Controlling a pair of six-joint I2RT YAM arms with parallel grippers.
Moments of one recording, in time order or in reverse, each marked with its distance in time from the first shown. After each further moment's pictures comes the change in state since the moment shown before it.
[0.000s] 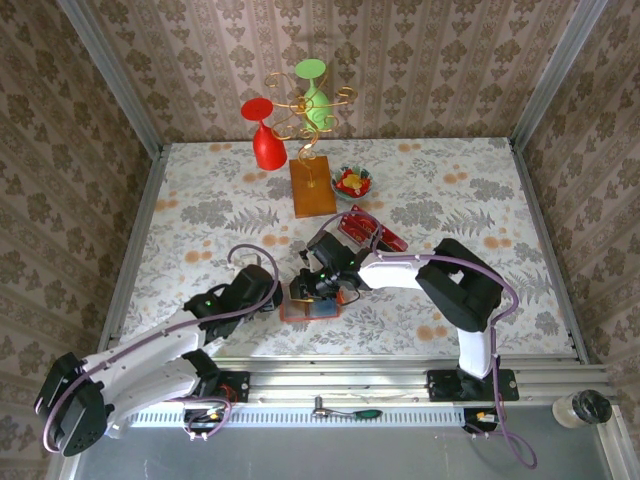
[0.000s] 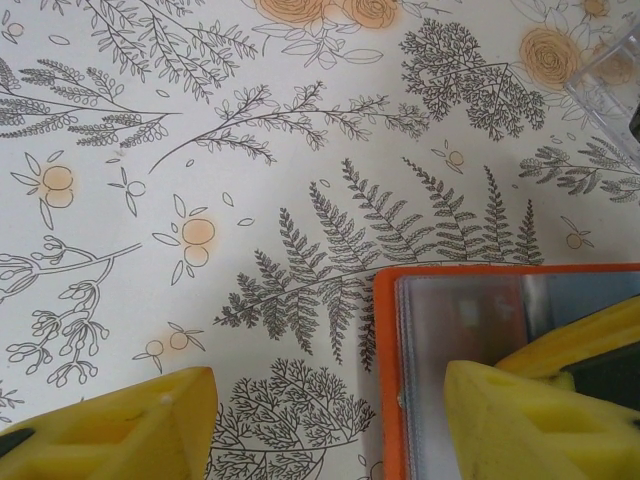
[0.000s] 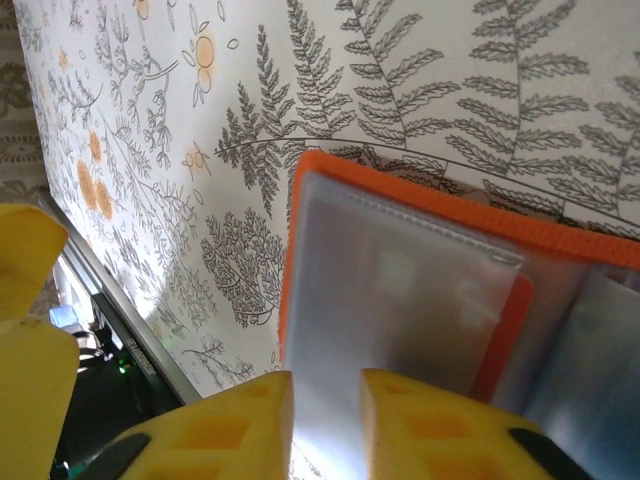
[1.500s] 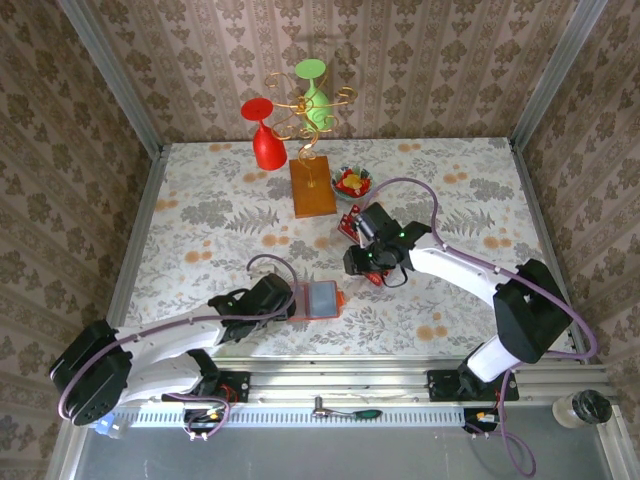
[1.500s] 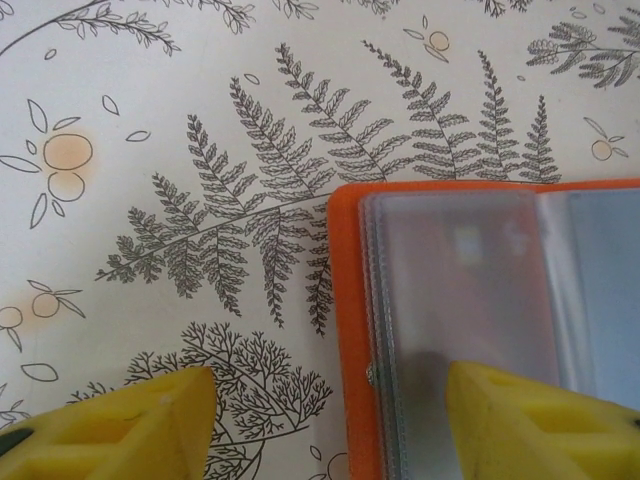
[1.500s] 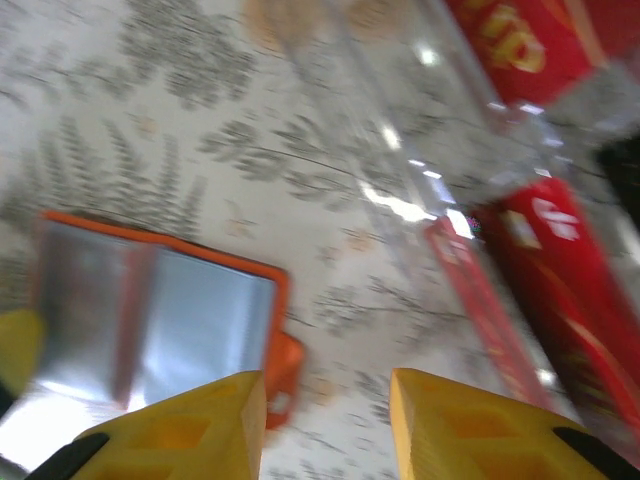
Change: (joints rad) left arm -0.106 0.196 -0.043 0.150 0.018 -0.060; right arm -0.199 -0.364 -0.010 -0.567 0.421 -0.408
